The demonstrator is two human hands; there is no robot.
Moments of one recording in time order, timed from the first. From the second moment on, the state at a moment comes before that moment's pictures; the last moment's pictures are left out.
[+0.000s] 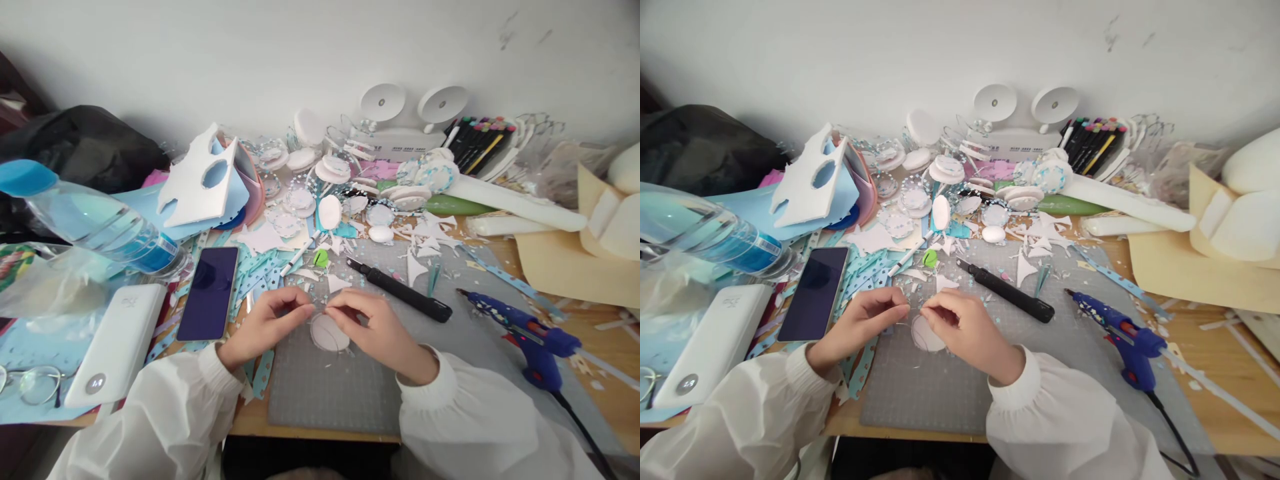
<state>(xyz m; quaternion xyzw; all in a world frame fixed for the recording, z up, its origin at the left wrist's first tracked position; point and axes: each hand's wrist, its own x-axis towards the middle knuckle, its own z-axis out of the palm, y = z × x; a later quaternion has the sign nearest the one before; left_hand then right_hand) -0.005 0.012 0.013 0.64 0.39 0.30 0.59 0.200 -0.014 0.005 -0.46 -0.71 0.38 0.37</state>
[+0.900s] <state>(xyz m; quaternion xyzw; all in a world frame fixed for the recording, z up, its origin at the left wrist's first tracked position) 0.001 0.008 0.009 0.39 0.40 0.28 0.78 0.199 -0.018 -0.008 -0.43 -0.78 0.04 0.45</state>
